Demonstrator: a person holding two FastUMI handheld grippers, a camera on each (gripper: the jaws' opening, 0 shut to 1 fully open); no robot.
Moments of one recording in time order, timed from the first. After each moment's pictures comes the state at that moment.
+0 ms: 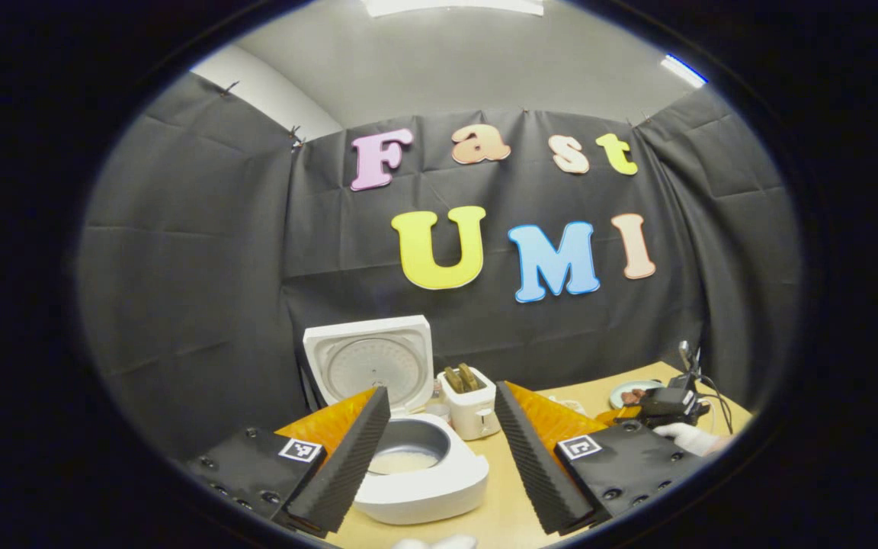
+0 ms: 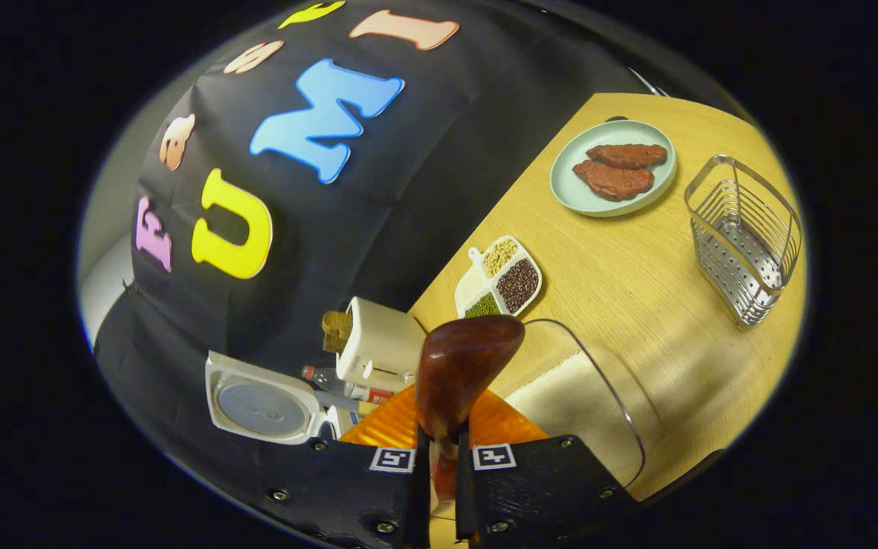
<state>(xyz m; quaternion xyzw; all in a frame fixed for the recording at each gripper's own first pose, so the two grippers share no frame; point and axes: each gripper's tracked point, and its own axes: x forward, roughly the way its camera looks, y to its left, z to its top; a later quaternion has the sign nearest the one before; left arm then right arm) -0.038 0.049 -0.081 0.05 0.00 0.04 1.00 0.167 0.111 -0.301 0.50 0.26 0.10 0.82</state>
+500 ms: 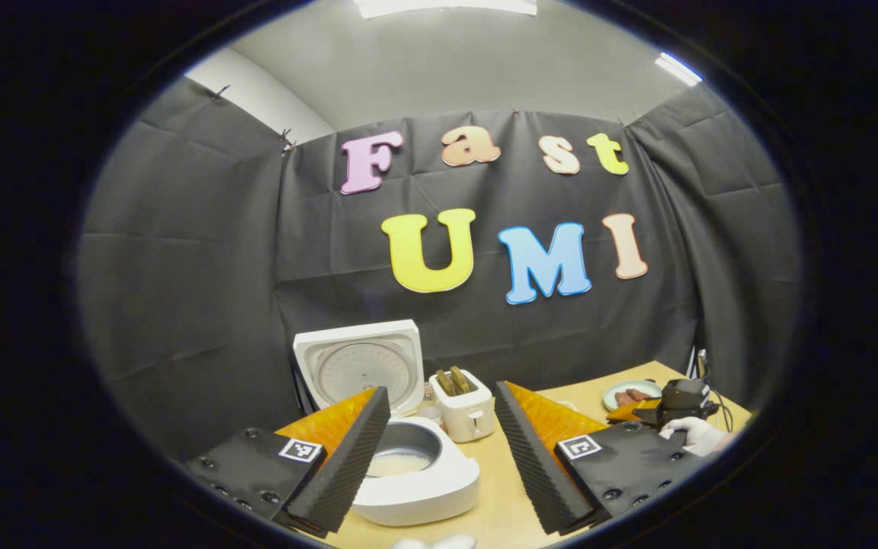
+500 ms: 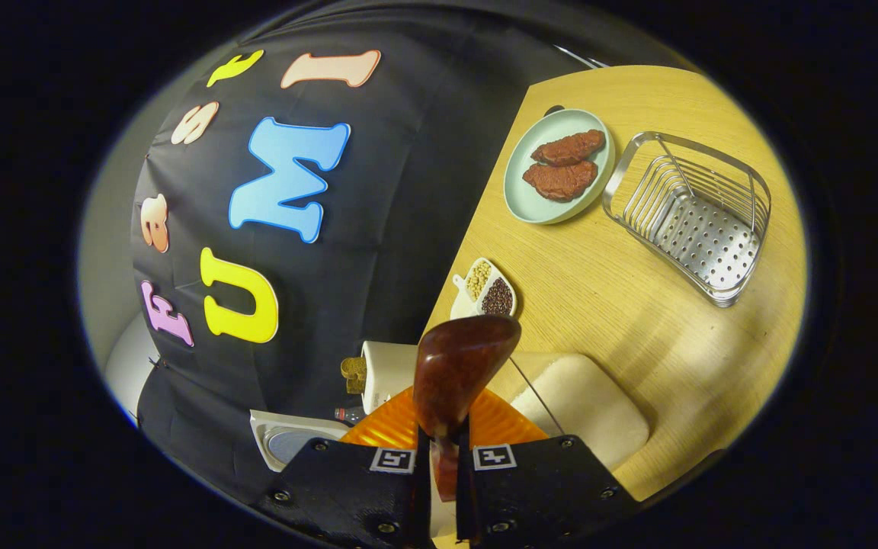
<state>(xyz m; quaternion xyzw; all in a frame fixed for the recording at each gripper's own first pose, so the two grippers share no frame) -0.036 0.038 -0.078 0.05 0.00 0.04 1.00 0.164 0.078 -0.299 0.57 0.24 0.08 0.78</state>
